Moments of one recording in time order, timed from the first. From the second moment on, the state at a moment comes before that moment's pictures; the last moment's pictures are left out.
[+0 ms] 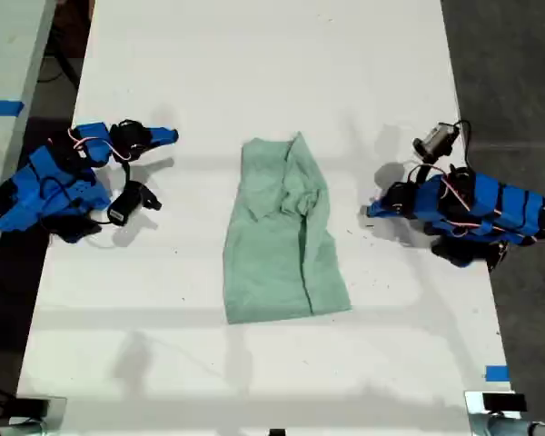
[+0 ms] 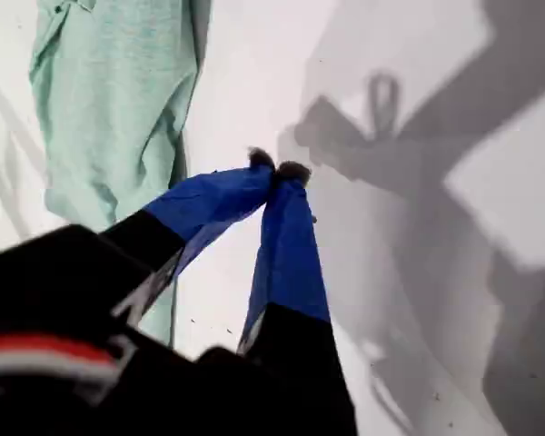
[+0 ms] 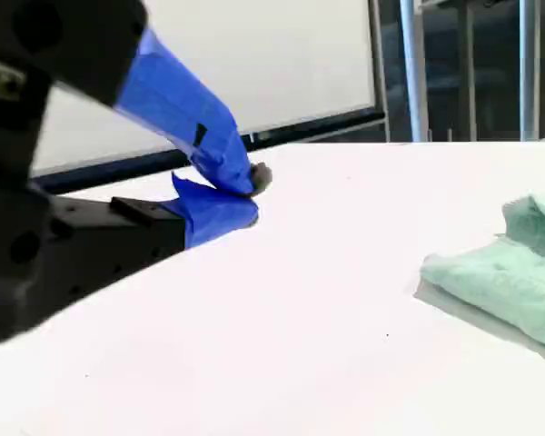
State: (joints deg) arm 0 -42.8 205.7 186.5 46.2 20.6; arm 1 17.9 200.5 174.2 79.1 -3.4
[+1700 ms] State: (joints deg) arm 0 -30.1 205.7 186.5 38.1 32.5; arm 1 16.2 200.5 174.2 79.1 -2.1
